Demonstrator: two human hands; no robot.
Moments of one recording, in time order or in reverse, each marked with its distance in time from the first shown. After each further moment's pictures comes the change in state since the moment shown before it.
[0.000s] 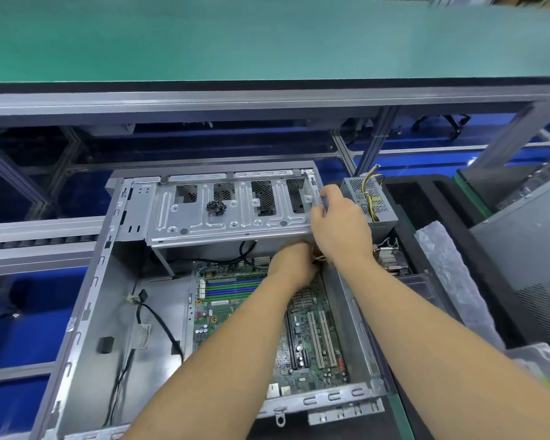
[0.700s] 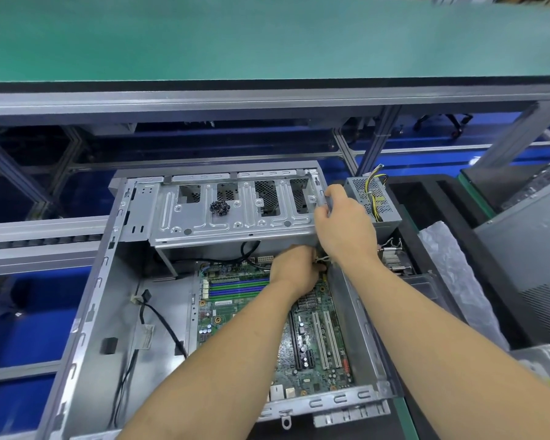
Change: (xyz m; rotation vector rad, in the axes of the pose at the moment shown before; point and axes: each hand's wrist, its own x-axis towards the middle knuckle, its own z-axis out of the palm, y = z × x) left_hand -0.005 -0.008 0.013 -0.002 0.085 -0.042; right_hand 0.000 -0.002 0.000 -0.010 -0.011 0.014
